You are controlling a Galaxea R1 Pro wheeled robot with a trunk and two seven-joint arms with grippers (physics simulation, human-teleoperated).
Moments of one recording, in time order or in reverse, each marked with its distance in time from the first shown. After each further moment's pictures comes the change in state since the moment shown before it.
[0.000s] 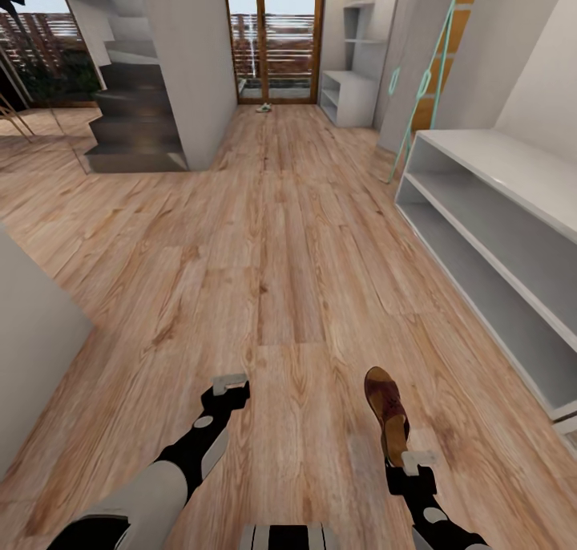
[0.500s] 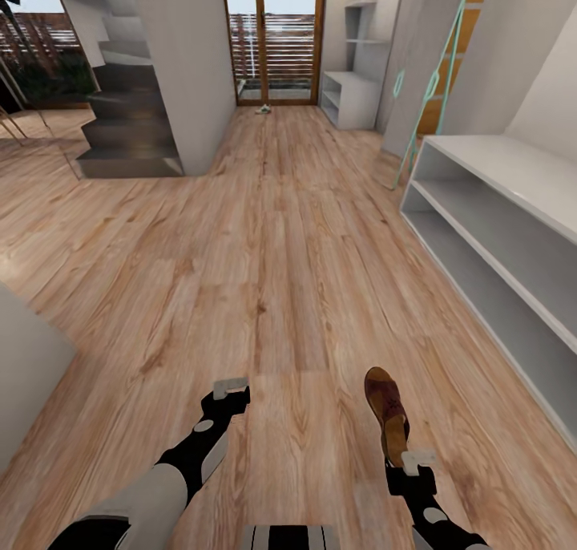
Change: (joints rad) left arm 0.003 -0.001 0.000 0.022 0.000 0.000 0.001; right arm 0.000 0.000 0.000 0.001 0.000 0.000 0.000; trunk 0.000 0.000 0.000
